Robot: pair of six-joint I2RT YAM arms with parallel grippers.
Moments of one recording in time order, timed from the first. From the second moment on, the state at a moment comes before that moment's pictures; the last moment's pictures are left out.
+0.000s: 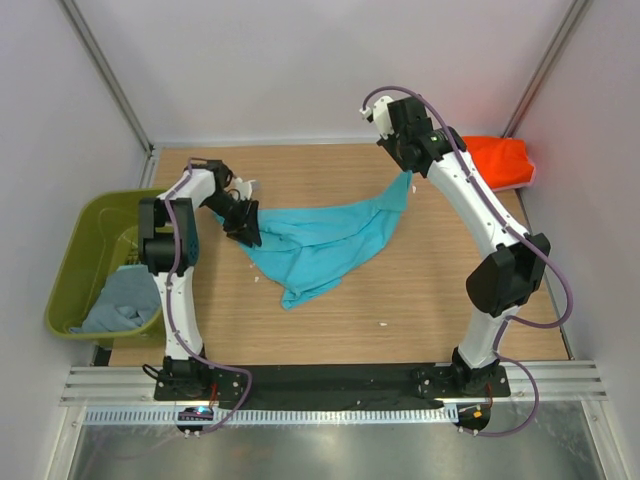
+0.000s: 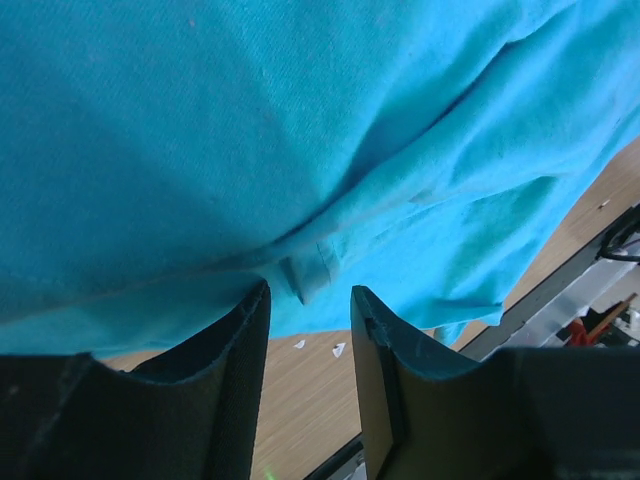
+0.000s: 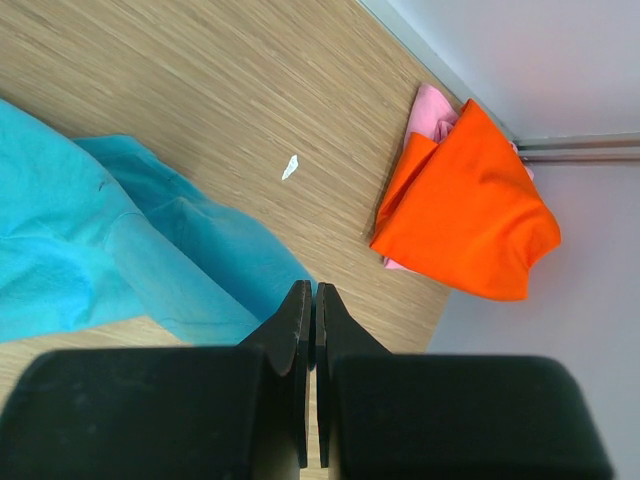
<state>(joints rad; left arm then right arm) -0.04 2.22 1.69 -1.06 0.60 0.18 0.39 1.81 1.91 -0.83 0.33 -0.45</state>
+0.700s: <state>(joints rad) -0.04 2.24 1.70 -1.04 0.61 0.14 0.38 1.81 1.91 -0.83 0.33 -0.46</state>
